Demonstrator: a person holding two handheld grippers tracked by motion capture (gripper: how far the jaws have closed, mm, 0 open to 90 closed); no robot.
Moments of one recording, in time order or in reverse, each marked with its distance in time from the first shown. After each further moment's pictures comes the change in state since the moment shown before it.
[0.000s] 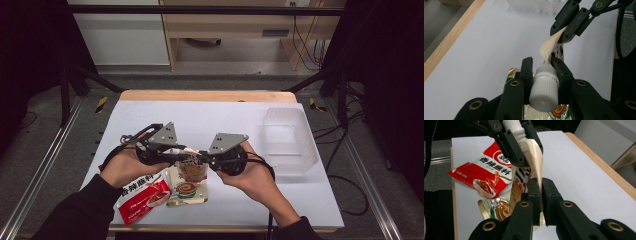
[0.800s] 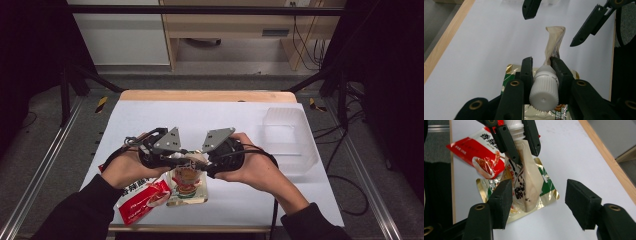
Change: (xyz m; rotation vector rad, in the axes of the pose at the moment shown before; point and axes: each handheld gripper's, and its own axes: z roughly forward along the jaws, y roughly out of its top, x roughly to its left) left arm -0.006 0.001 0.005 0.060 -0.008 0.075; right arm -0.006 0.018 0.003 0.183 0.040 -0.119
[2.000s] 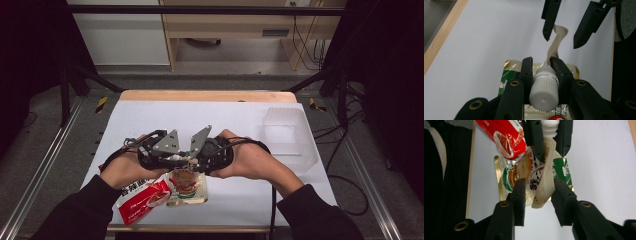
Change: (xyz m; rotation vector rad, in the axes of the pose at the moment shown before) left arm 0.001 -0.008 0.004 0.016 -0.012 0.009; right arm 0.000 0.023 0.014 0.178 0.182 -0.202
